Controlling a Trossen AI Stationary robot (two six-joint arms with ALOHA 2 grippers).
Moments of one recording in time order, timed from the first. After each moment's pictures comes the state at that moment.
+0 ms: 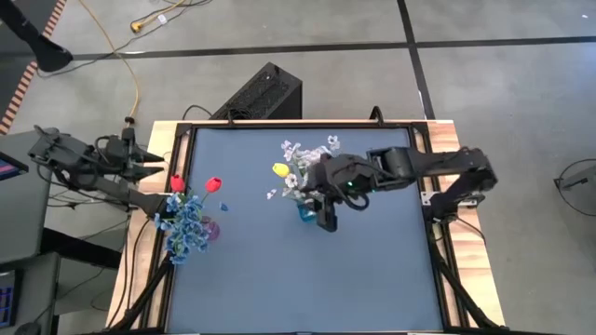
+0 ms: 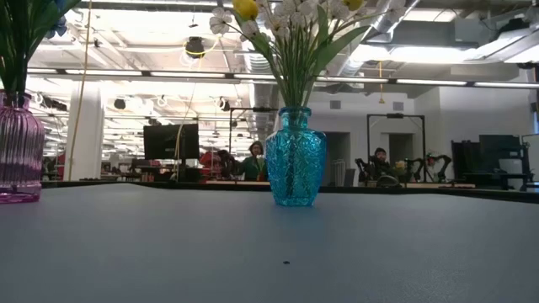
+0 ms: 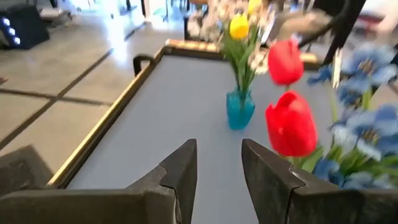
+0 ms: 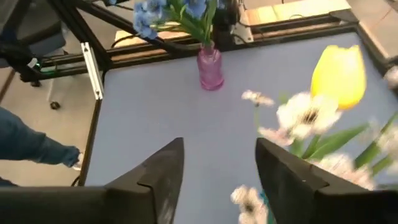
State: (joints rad) left arm -0.32 0.24 1.18 -1.29 -0.46 -0.23; right arm 0.17 1.63 1.83 -0.82 0.10 0.27
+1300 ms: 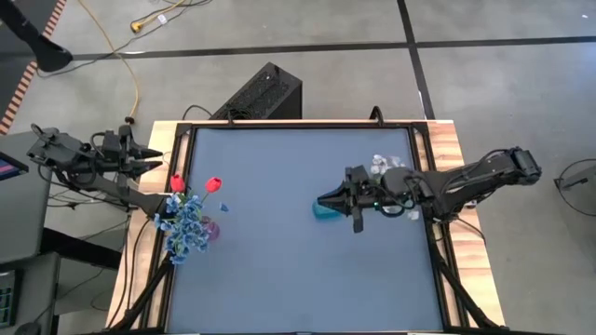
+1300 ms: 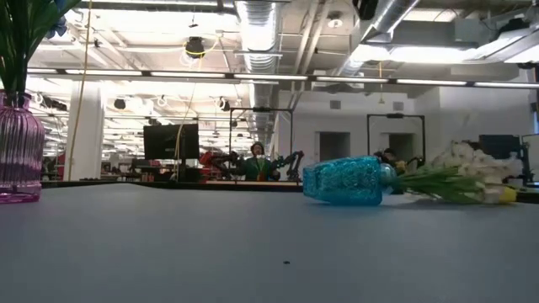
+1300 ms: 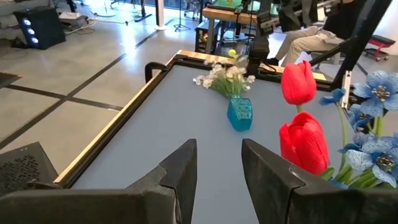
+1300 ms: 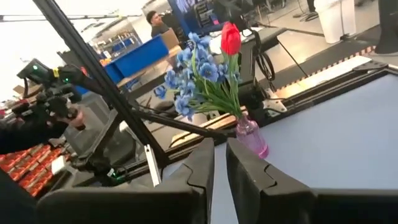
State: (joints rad) left arm -0.33 0.23 1.18 -1.27 -0.52 -0.27; right arm 0.19 1.18 0.90 0.23 0.13 0.50
